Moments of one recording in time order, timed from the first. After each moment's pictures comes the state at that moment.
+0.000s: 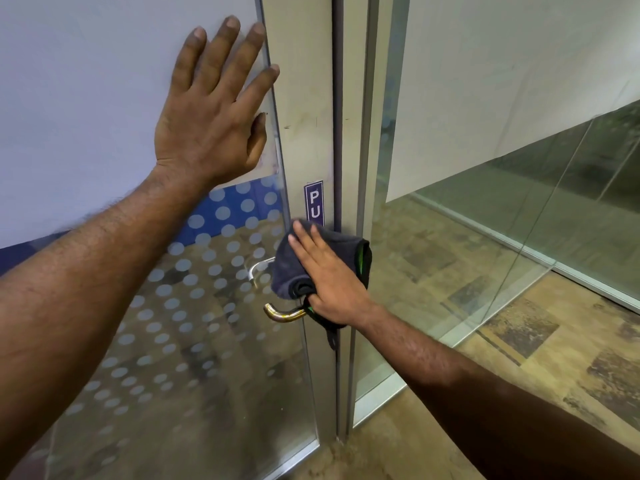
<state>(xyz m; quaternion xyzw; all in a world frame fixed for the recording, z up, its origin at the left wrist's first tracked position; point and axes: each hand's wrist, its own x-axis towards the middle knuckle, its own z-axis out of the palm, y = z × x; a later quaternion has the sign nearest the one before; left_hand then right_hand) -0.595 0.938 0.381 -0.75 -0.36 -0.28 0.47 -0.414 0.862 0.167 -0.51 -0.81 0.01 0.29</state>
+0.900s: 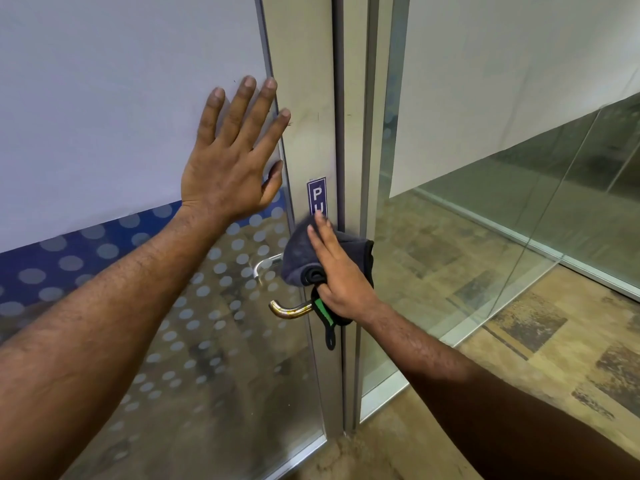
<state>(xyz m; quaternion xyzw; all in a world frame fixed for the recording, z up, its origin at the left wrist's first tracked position) -0.592 0.936 0.332 -0.77 -0.36 -0.24 0.47 -0.412 0.859 0.163 -0.53 -0.76 0.09 0.37</state>
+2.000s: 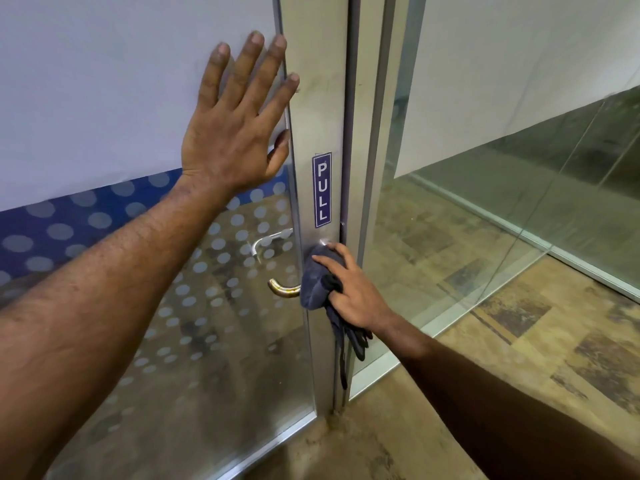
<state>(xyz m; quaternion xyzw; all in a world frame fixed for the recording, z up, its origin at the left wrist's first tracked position) -0.589 0.931 0.335 -0.78 -0.36 -0.25 0.44 -0.400 0.835 0.108 -0.59 -0.70 0.20 0.35</state>
